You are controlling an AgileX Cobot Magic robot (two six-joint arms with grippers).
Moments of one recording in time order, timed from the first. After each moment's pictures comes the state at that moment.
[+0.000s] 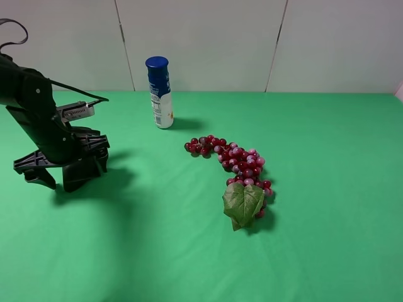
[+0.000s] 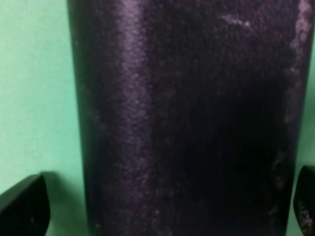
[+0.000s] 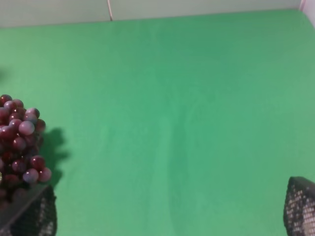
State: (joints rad) left arm -0.23 1.88 -0.89 0.09 0.44 -0.66; right arm -0.03 0.00 -0.50 0.01 1.01 -0.03
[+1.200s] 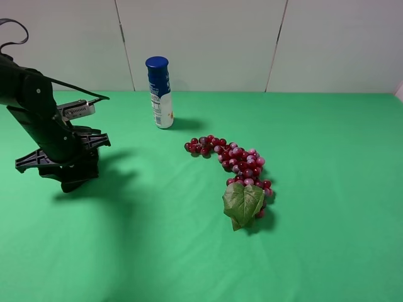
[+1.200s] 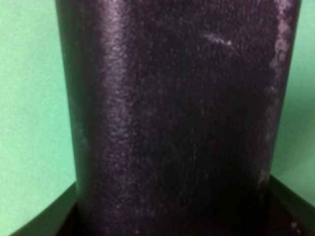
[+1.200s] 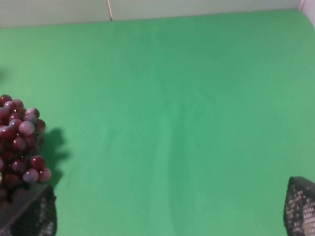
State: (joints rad) left arm -0.23 1.88 -0.89 0.09 0.42 -0.66; right arm -0.03 0.00 -0.50 0.01 1.01 -0.03
